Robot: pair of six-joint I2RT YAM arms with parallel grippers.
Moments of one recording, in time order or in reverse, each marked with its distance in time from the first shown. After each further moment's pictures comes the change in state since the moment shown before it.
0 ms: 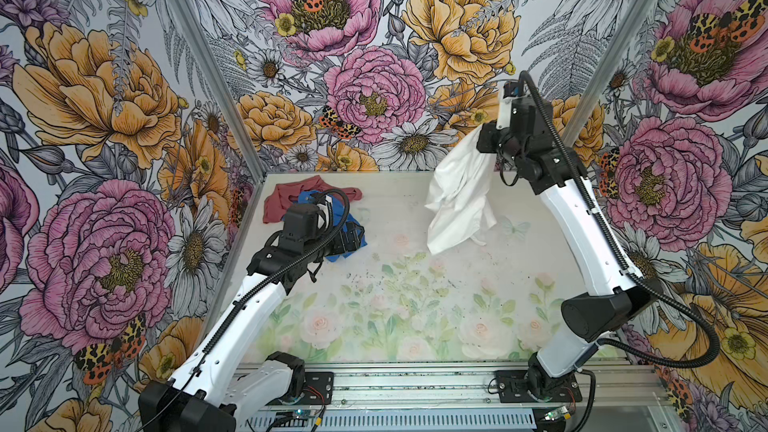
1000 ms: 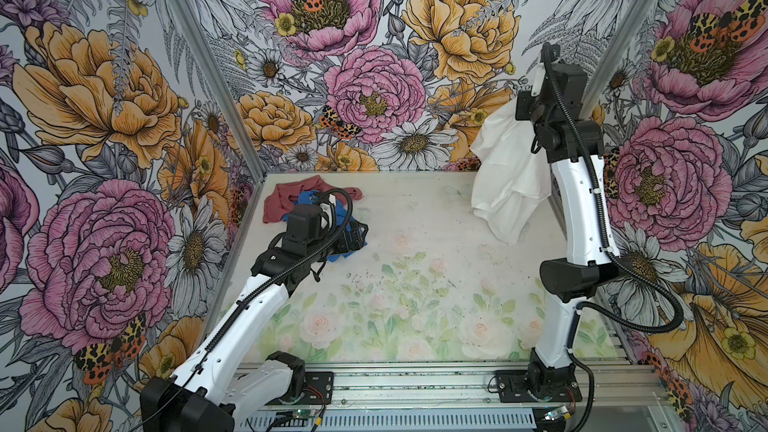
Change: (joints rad) left arm -0.013 -0.006 -0.043 0.080 -0.003 0.000; right arm -0.144 0.305 0.452 -0.100 0.182 -0.244
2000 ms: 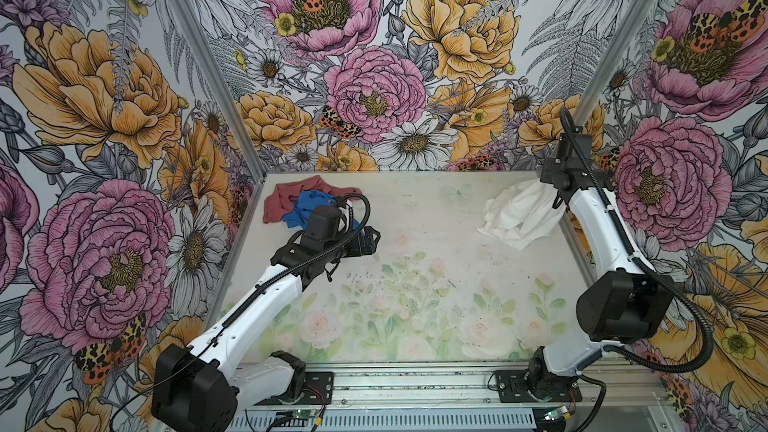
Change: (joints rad) left arm -0.094 0.103 -0.003 0.036 -0.030 -0.008; right arm -0.268 -0.345 -1.040 0.267 -0.022 0.156
